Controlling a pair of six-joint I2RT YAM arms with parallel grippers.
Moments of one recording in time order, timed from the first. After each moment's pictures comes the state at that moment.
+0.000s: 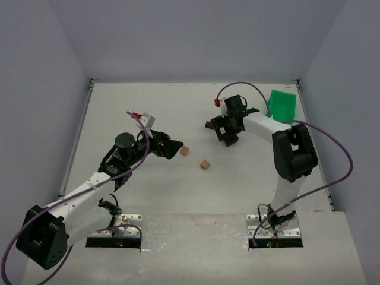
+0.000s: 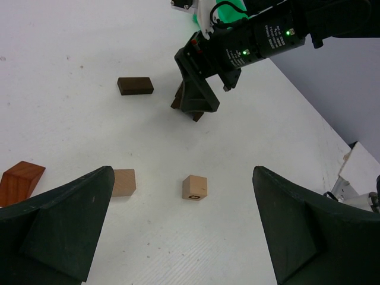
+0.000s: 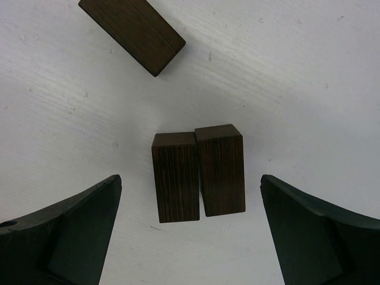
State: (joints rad) left arm -0.45 0.95 0.47 0.35 0.31 -0.39; right arm 0.35 1.87 1.21 -0.37 0.01 -0.11
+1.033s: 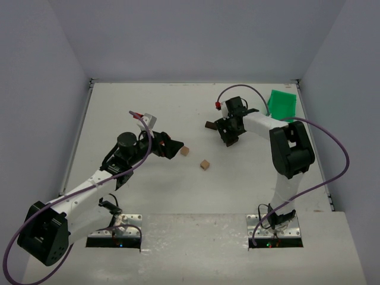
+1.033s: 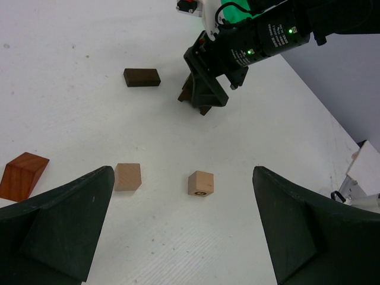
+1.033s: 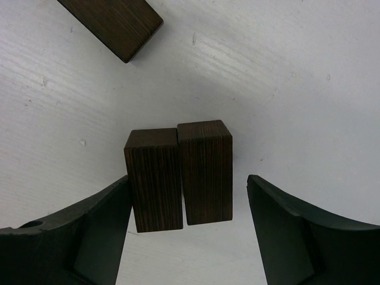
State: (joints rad) left arm -0.45 0.98 0.47 0.35 0.30 -0.39; right arm 0.32 1.93 1.22 -0.39 0.03 -0.17
